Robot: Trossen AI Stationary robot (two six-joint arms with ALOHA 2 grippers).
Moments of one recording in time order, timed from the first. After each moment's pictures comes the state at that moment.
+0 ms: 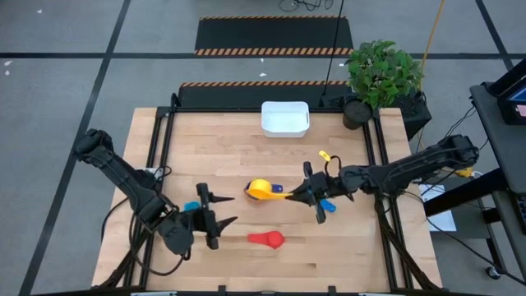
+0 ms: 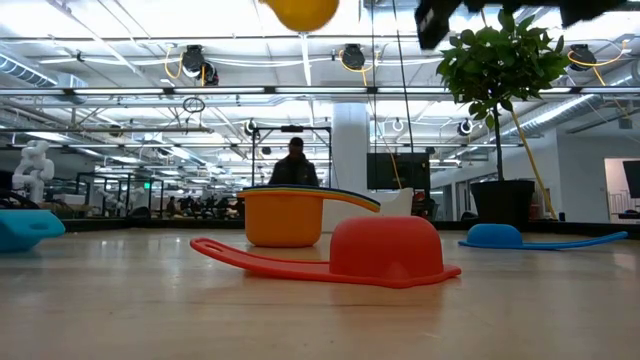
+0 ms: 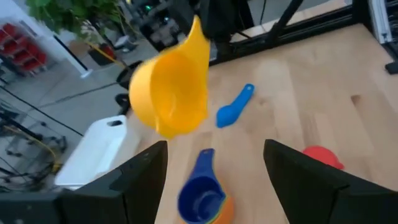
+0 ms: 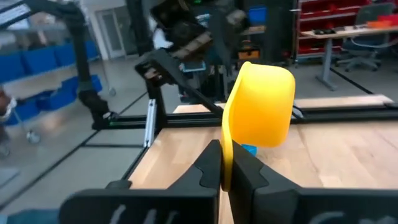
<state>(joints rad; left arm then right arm) -0.73 1.38 1.08 -0.35 -0.96 -0.12 0.21 1.20 0.58 0.58 0.02 0.19</state>
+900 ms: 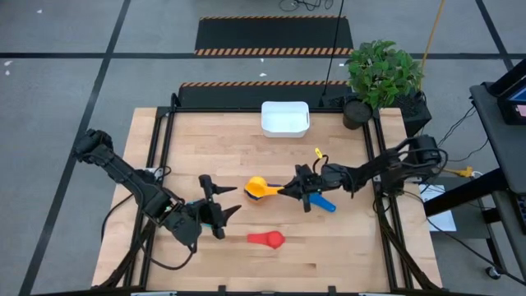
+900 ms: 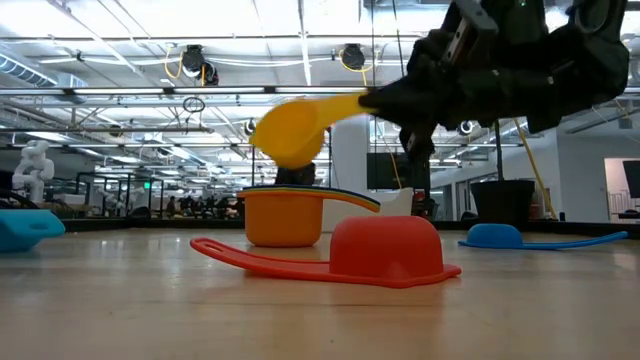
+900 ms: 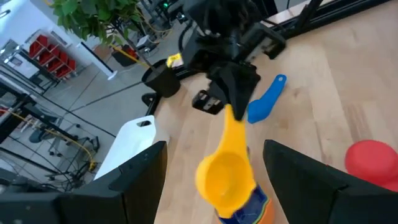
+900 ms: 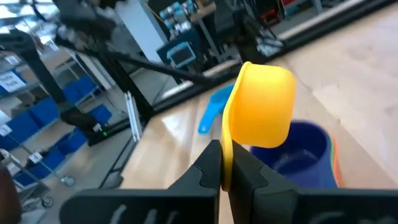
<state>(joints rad) -0.64 1.38 1.08 -0.34 -0.98 0.01 0.07 1.63 0.40 1.12 -0.11 0.51</state>
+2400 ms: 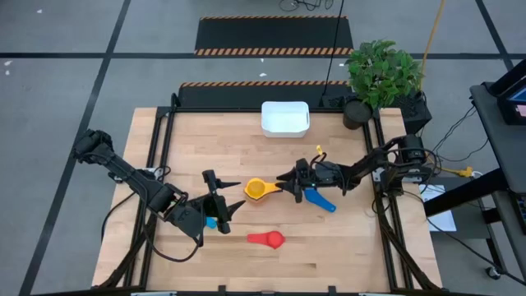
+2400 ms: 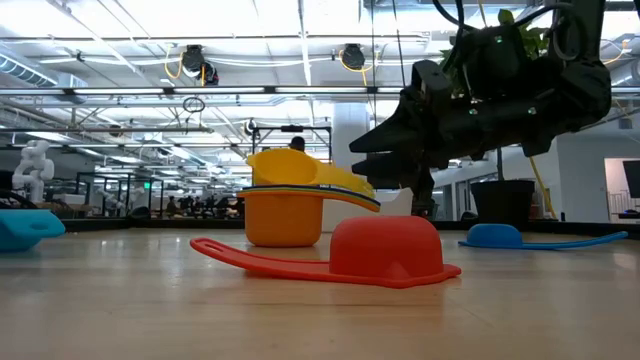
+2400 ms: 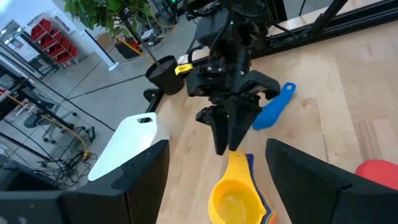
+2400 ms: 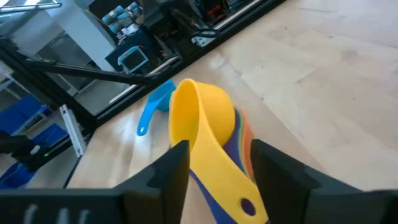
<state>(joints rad) -0.58 1.38 1.08 -0.29 -0.94 -0.02 -0.01 1.75 0.40 1.14 0.00 0.59</state>
